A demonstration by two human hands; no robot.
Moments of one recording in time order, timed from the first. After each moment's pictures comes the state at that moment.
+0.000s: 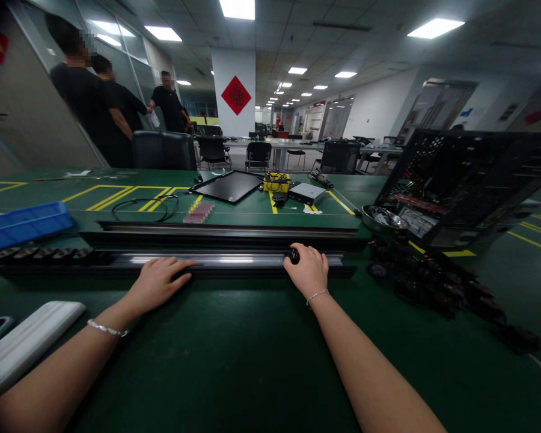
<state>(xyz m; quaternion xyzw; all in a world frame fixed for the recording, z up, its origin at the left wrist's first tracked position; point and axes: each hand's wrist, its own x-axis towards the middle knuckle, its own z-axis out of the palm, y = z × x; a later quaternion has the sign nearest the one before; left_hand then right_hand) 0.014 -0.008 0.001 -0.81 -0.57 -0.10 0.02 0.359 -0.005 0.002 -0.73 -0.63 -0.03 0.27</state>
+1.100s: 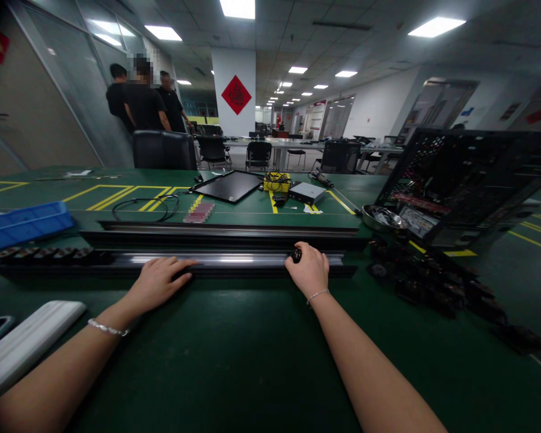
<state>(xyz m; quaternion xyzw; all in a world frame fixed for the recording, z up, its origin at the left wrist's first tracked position) 0.014 -0.008 0.001 -0.81 -0.57 -0.10 0.03 0.359 -0.005 0.004 -0.74 -0.61 -0.02 0.28</state>
